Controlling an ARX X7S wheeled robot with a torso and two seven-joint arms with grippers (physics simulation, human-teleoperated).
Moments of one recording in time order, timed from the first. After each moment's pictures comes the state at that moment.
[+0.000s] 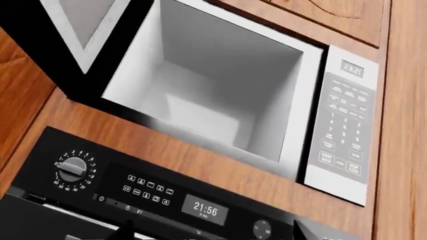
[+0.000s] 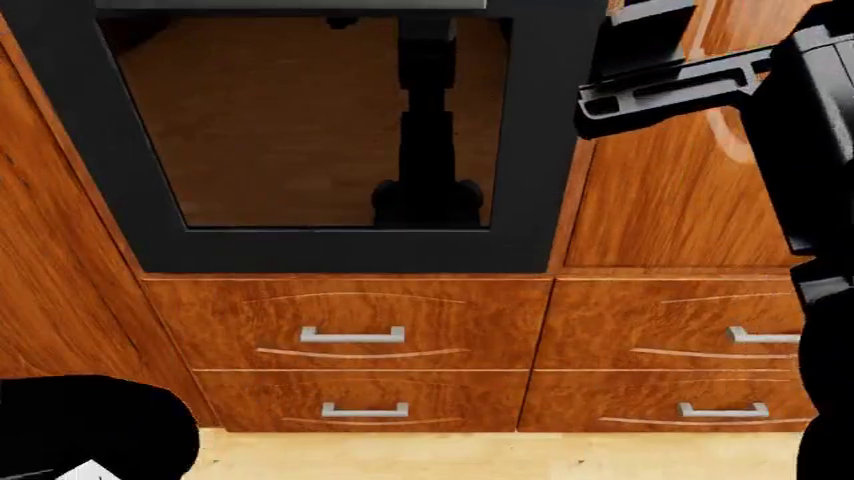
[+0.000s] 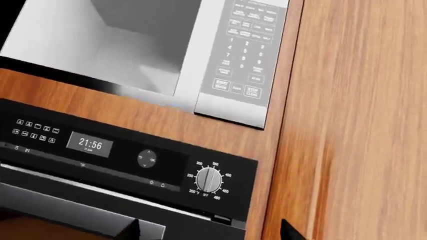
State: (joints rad) left arm -1.23 -0.14 -0.59 0.82 -1.30 -1.45 -0.80; right arm 1.25 0.46 0.03 -0.87 1.28 1.42 0.86
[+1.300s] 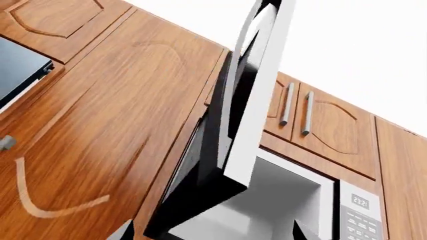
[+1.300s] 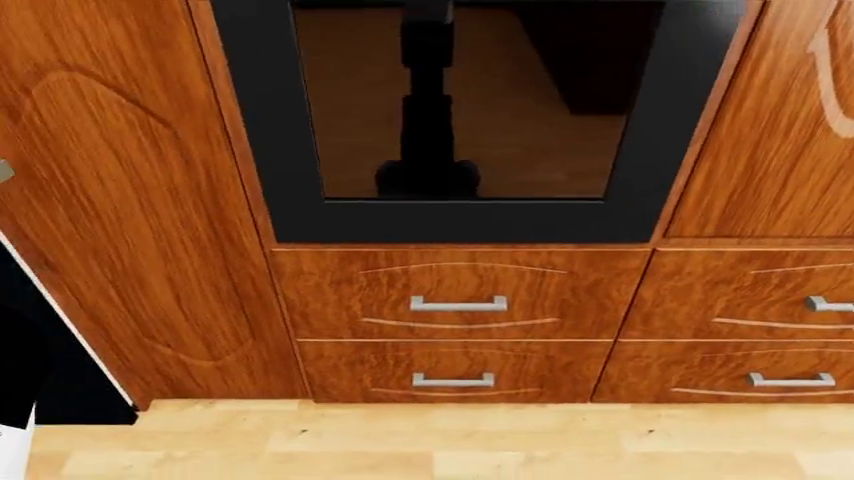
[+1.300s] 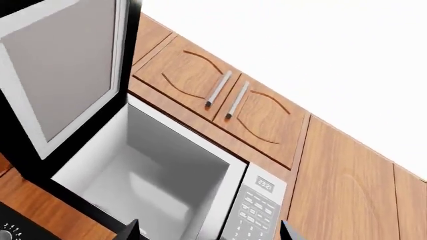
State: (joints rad) left arm -1.55 -0.36 -0.61 0.71 -1.75 -1.31 -1.17; right arm 2.12 0.66 -0.36 -0.77 1.96 1.39 1.42
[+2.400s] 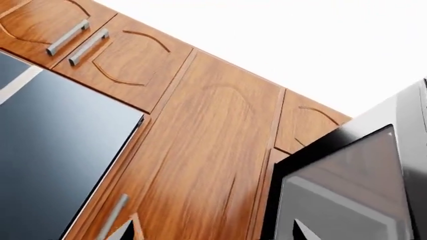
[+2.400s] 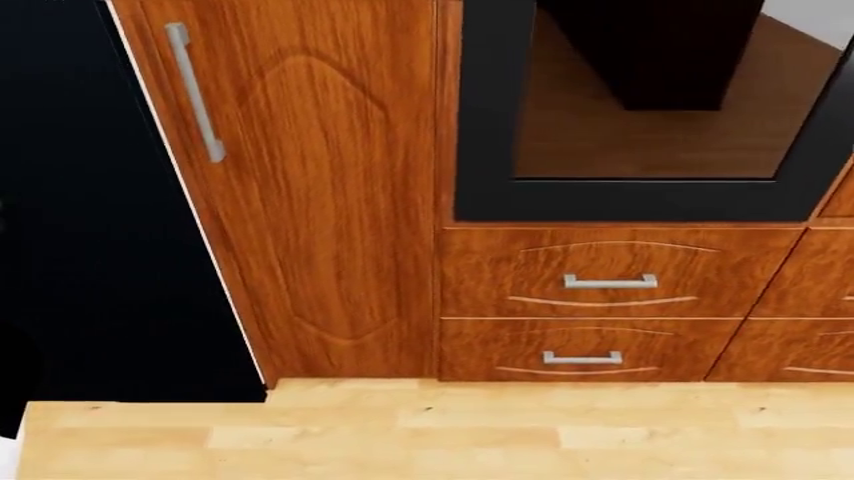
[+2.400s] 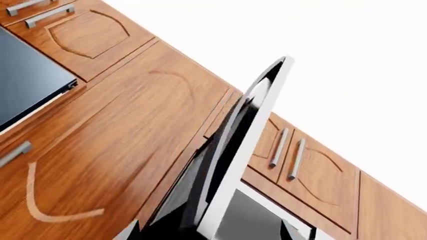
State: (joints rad) left arm -1.52 -0.40 -0.57 0.72 -1.75 -1.25 -1.16; right arm 2.17 0.70 -0.41 -0.80 1.94 1.36 1.37
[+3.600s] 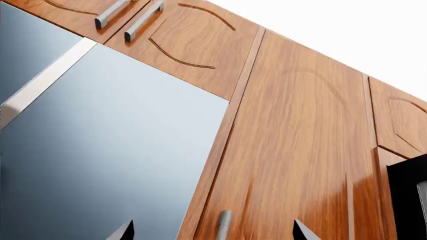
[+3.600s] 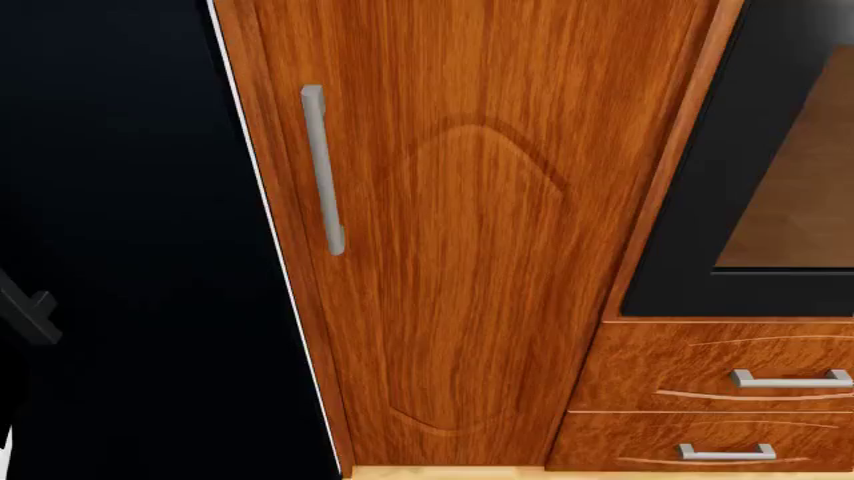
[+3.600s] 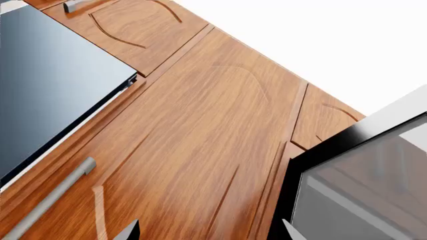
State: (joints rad) left arm -1.50 -0.43 -0.53 0.73 -1.76 -1.19 -1.16; right arm 2.17 0.73 -0.42 -0.82 1.91 1.31 1.33
